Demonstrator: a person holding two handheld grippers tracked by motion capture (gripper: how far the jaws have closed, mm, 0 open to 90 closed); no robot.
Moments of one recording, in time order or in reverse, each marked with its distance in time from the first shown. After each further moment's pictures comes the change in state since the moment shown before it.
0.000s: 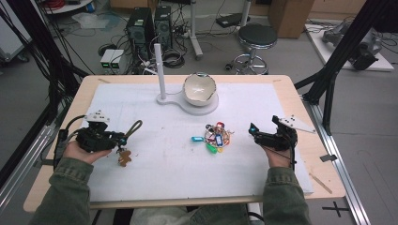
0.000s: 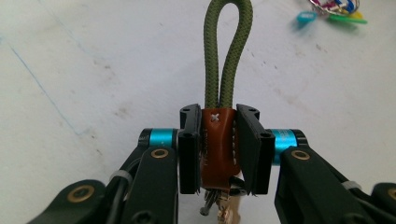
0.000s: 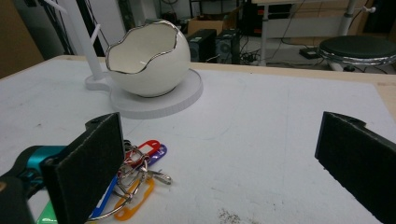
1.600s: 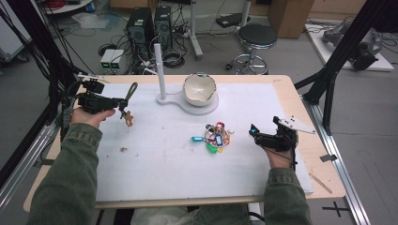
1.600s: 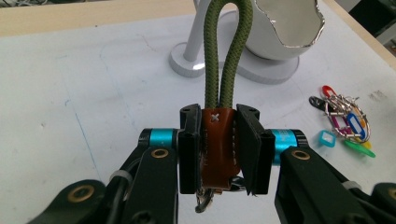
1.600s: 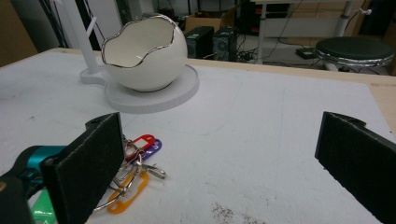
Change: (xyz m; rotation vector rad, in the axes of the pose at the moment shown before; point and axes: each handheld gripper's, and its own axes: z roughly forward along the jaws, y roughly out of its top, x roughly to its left) left arm 0.054 0.079 0.007 -0.125 0.044 -0.280; right arm -0.001 -0.002 -0.002 0.011 -0.014 -0.027
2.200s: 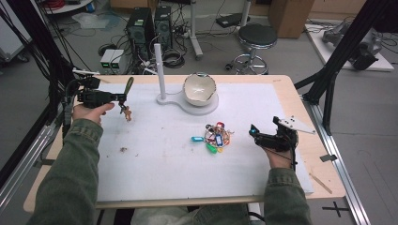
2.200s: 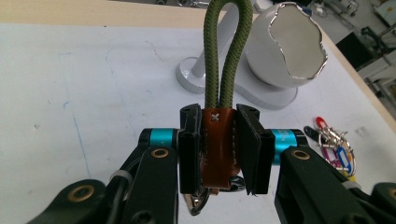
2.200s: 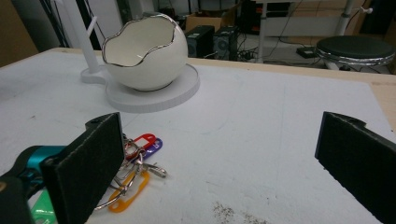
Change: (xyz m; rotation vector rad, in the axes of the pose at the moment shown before) left arm 0.027 0.006 0.013 -0.037 -0.047 -0.160; right arm 0.000 0.000 0.000 0.002 0.002 -0.002
